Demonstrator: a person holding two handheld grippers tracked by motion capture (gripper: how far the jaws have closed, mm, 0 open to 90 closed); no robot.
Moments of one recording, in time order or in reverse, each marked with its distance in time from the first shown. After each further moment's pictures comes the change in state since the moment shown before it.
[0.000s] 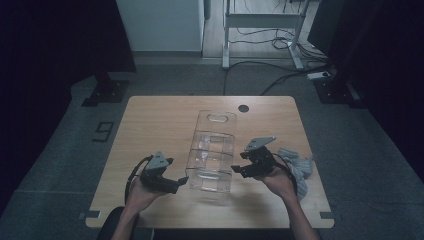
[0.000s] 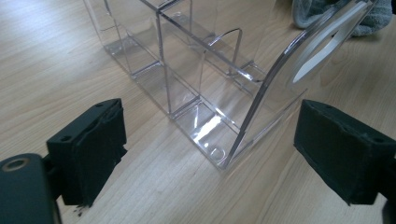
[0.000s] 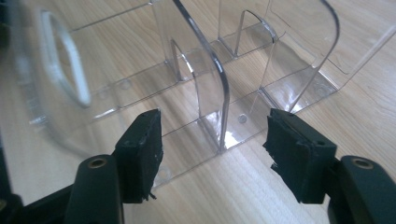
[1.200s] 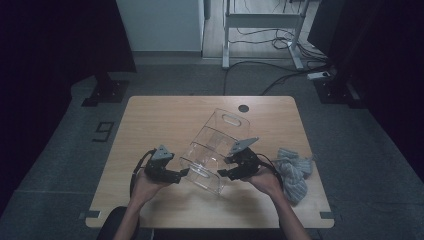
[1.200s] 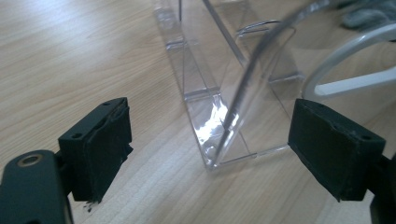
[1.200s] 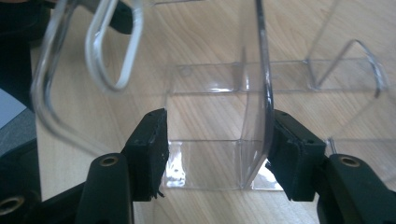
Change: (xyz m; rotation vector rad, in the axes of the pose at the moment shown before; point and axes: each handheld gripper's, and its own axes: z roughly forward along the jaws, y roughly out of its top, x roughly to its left) left arm 0.026 0.000 0.027 0.047 0.053 -0.061; right arm 0.016 0.014 0.035 0.016 0.147 -0.056
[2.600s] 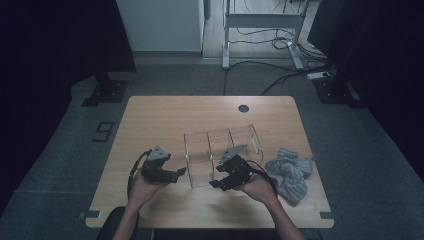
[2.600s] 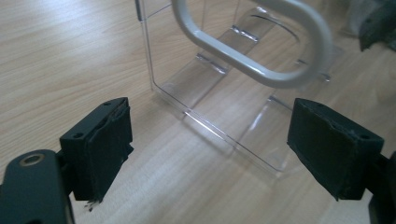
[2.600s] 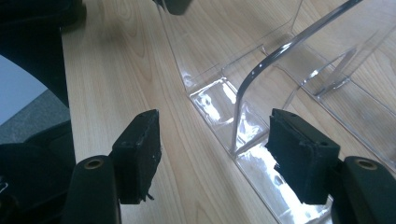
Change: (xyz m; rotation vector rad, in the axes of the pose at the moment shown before) left arm 0.000 -0.007 -0.012 -0.026 0.015 -0.037; right arm 0.031 0.006 0.014 0.056 0.059 -0.037
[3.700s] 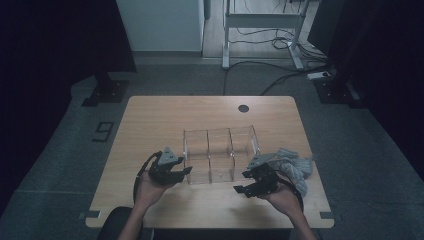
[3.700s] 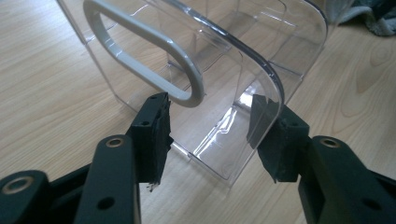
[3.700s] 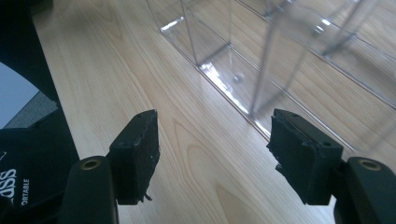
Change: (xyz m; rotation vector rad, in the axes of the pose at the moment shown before) left arm -0.026 0.017 0.004 0.020 0.013 0.100; right arm -0.005 -0.059 -0.051 0.004 -0.101 0.146
